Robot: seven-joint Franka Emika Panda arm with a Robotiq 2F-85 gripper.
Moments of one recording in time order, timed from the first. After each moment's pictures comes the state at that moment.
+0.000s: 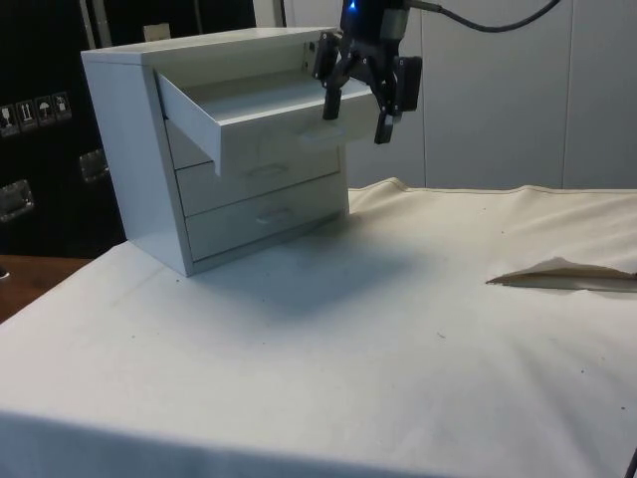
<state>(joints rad) 0.80 -0.56 -0.73 -2.69 -0.68 2.42 -0.48</state>
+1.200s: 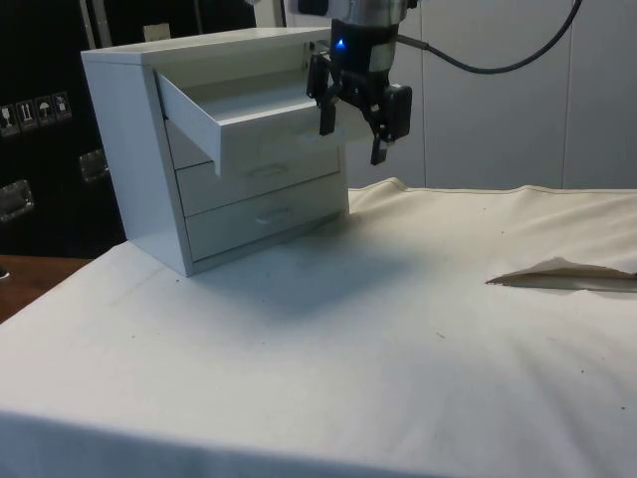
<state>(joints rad) 0.80 -0.39 -0.68 -2.64 -0.82 2.40 -0.35</state>
